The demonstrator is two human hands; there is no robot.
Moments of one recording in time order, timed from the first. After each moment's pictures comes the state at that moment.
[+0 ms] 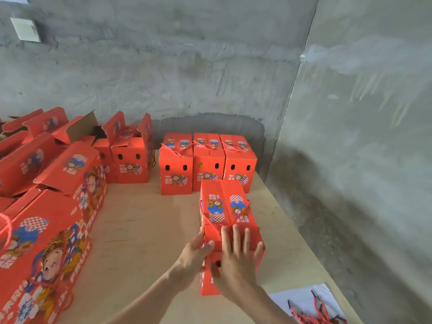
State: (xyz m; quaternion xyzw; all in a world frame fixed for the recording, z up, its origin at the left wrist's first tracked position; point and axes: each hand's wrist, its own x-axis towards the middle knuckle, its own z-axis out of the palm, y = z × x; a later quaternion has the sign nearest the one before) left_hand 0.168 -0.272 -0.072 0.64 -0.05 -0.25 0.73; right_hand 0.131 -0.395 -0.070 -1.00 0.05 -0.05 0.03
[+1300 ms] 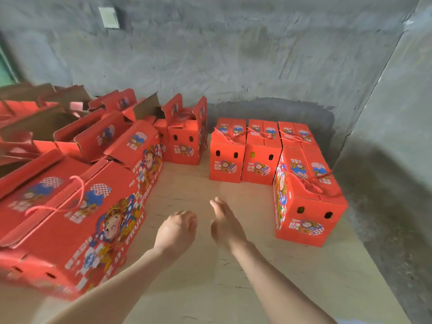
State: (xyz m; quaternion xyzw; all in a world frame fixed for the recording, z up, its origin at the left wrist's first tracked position) left_hand 0.194 -0.180 -0.059 0.95 0.02 0.12 0.29; right_hand 0.244 -0.322 -0.086 -0.94 -0.17 0.00 0.29
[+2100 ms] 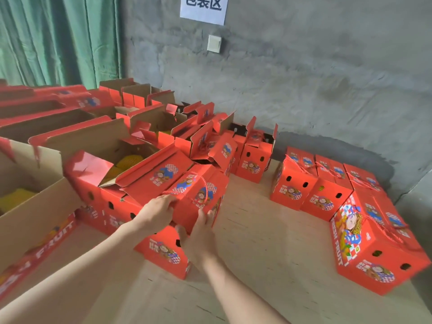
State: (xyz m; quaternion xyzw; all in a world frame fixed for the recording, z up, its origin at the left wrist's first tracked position) left_hand 0.097 0.107 -0.030 0.94 0.14 0.06 0.29; right_hand 0.109 -0.037 -0.063 -0.92 -0.19 0.08 0.33
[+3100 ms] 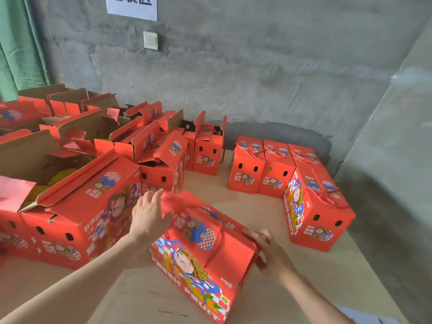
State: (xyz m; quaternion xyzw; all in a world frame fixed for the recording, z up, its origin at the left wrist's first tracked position) left_hand 0.134 0.008 -0.038 0.95 0.09 0.18 0.24; right_hand 0.141 -0.324 -0.079 -0.96 -0.22 0.00 0.19
